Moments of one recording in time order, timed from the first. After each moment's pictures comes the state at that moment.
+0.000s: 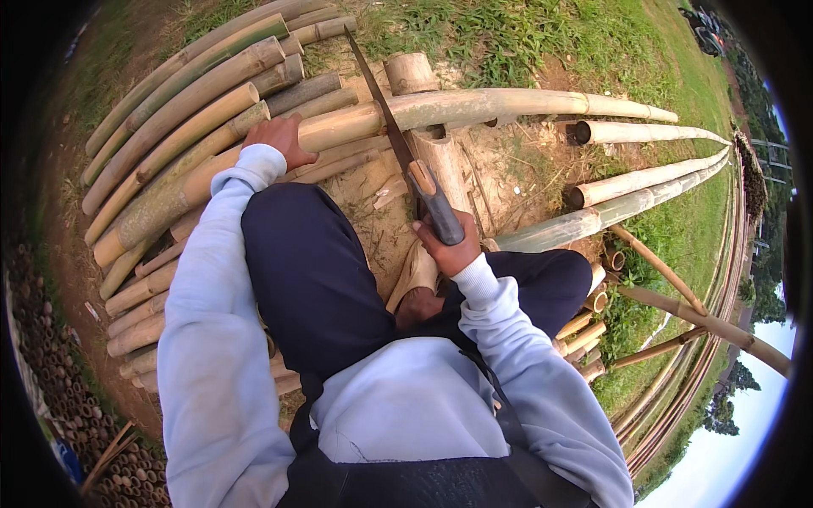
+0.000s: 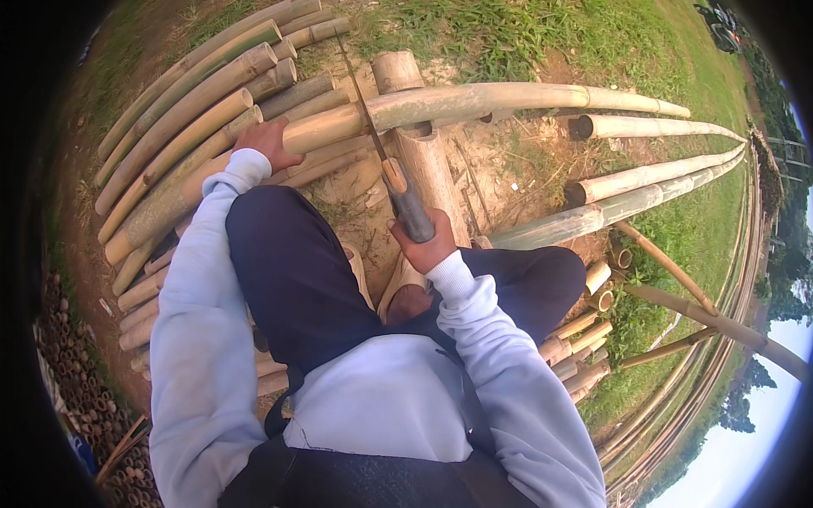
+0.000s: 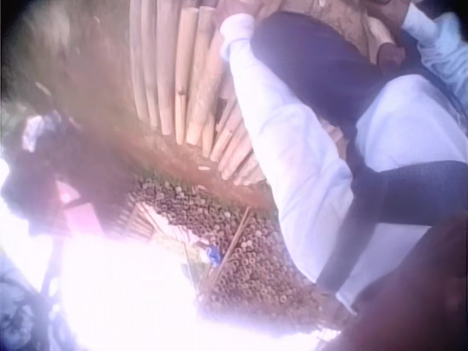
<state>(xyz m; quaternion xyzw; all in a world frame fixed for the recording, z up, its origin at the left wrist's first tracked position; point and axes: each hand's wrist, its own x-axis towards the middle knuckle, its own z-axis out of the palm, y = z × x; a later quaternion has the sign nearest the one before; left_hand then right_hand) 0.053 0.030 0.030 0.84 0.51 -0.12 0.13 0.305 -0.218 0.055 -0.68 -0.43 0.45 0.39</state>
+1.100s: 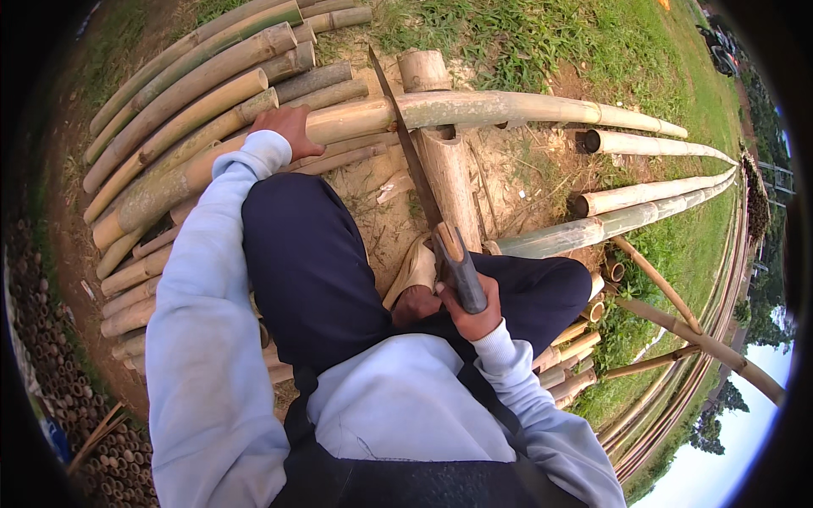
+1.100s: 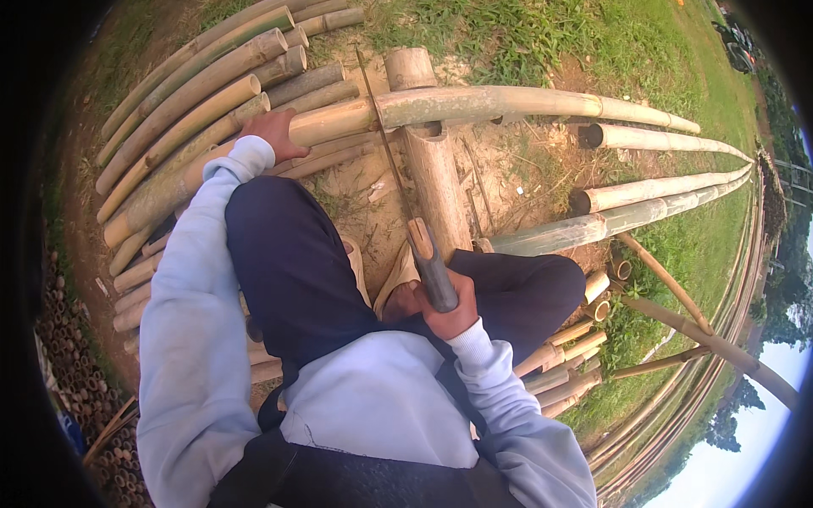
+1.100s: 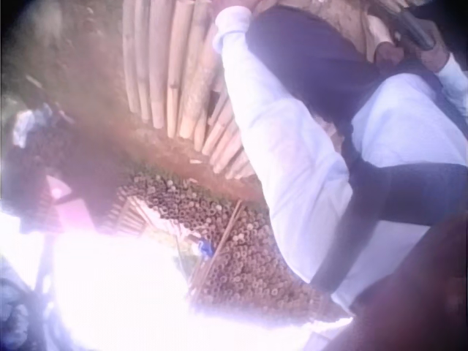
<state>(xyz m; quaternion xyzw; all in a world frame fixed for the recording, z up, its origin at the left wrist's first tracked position) 0.043 0.032 0.029 0.81 0.53 -0.17 0.18 0.309 -0.298 0.087 -0.68 -0.42 0.50 0.35</state>
